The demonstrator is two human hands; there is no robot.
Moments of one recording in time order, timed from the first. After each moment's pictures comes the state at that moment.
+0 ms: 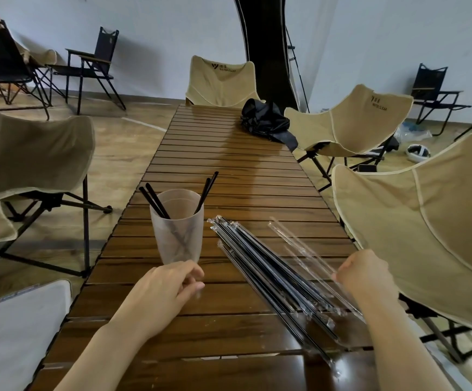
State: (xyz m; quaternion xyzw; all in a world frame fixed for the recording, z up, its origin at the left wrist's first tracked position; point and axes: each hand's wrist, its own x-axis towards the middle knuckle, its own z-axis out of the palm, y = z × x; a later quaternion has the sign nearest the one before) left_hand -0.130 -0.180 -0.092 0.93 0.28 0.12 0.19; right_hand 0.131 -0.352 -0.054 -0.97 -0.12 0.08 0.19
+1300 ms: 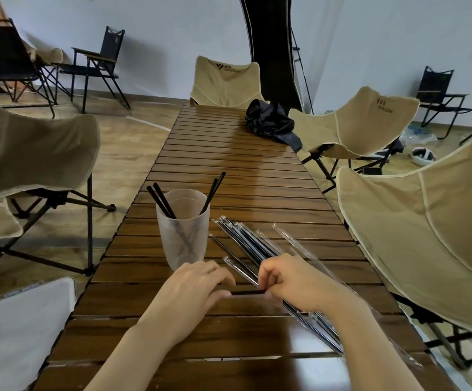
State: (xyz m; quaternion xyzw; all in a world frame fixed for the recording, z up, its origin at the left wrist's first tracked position) left_hand -0.108 -0.197 -0.088 0.96 0.19 0.12 0.15; right_hand 0.074 -0.307 -0.050 -0.77 -0.54 0.30 0.14
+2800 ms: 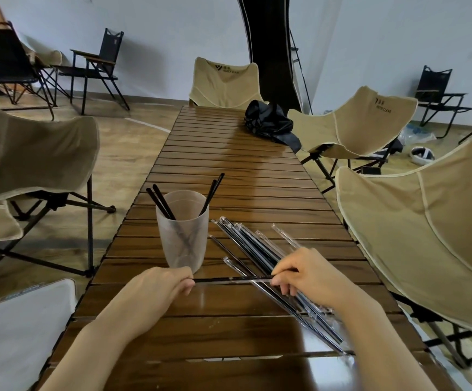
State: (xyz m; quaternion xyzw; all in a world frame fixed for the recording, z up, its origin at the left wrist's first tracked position) left_hand -0.145 -0.166 -0.085 0.95 0.25 0.09 0.17; right_hand 0.094 -0.316 -0.048 -0.78 -0.55 0.24 0.18
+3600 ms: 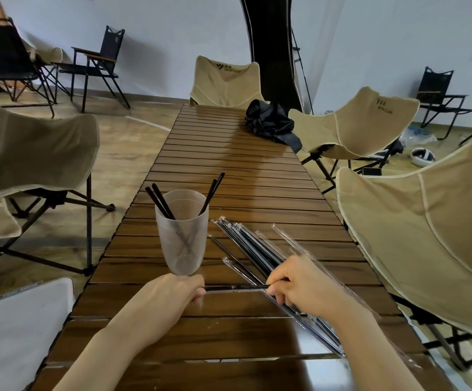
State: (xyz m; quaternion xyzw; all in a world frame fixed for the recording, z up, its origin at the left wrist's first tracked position) left_hand -0.132 -0.174 -0.100 0.97 0.20 0.06 0.13; right_hand 0.082 -0.315 -0.055 -0.77 -0.57 0.23 0.15
